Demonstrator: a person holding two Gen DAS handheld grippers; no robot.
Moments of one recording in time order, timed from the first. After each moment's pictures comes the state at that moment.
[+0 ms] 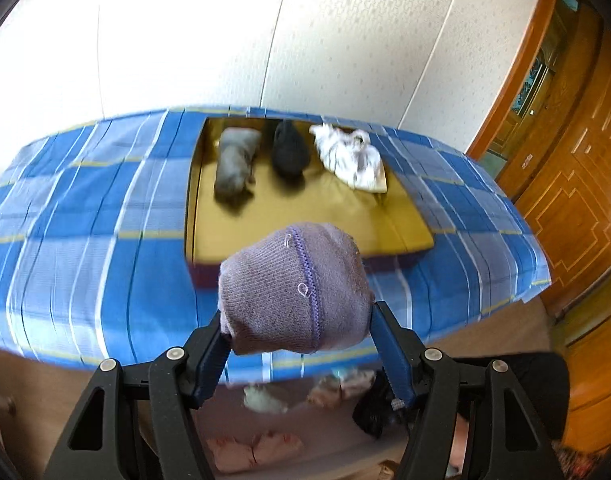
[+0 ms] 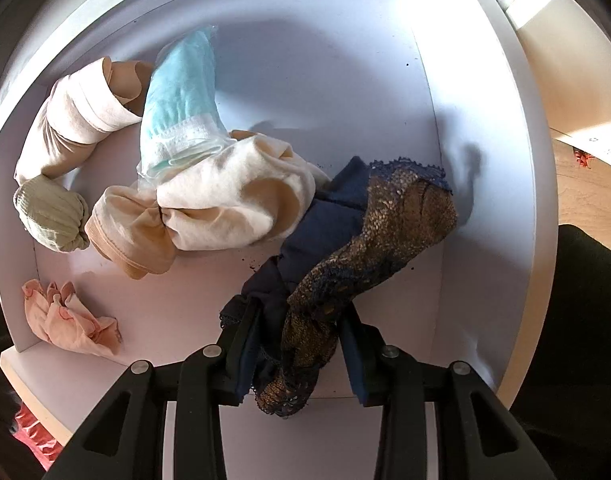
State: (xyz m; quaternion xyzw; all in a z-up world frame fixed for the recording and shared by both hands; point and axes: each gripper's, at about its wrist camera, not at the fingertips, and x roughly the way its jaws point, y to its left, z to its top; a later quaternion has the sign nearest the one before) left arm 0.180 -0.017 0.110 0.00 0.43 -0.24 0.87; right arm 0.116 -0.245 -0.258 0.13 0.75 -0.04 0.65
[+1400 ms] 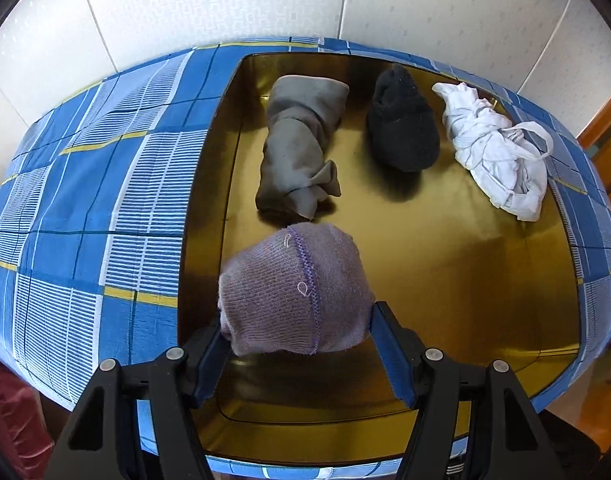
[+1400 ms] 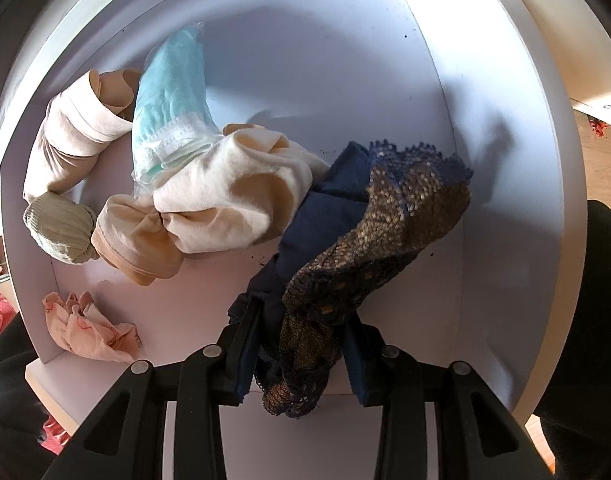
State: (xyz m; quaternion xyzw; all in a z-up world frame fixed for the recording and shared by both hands) left arm 0.340 -0.069 0.037 0.05 0.55 -0.10 0.82; right arm 0.113 -0.270 -0.275 0.18 0.75 -0.03 0.63
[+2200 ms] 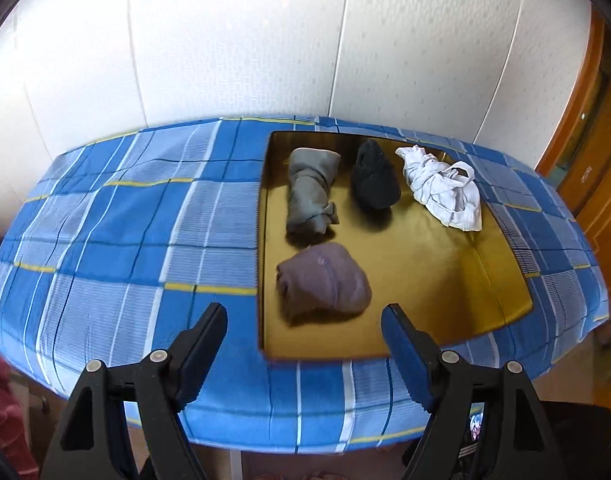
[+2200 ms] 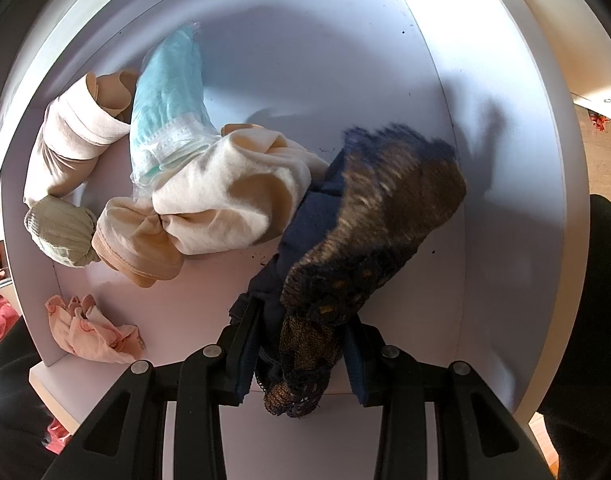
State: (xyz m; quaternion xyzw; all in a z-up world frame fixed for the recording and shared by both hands) left arm 0.256 -0.010 0.091 0.02 0.43 -0.14 0.89; right arm 0.115 -0.271 -0.275 0.19 0.75 -0.03 0.63
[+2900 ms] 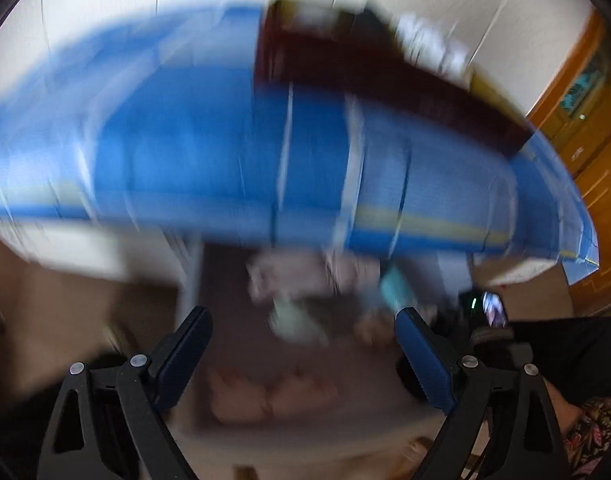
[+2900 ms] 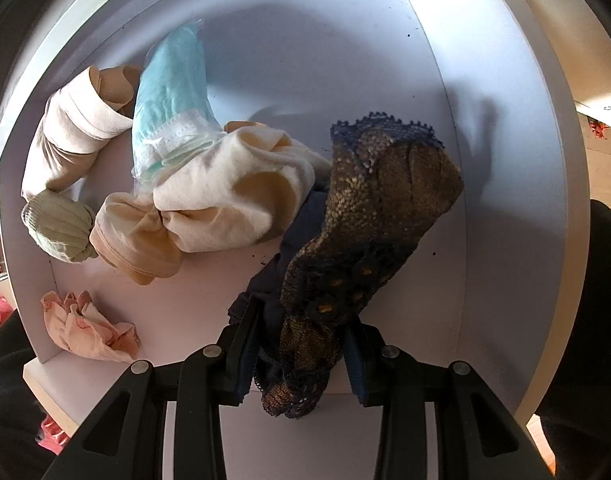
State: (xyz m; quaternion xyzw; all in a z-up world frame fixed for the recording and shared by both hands) left arm 0.138 0.014 -0.052 -0.02 0.53 -0.16 0.83; right arm 0.114 -0.261 -0.275 0.18 0.75 -0.03 0.63
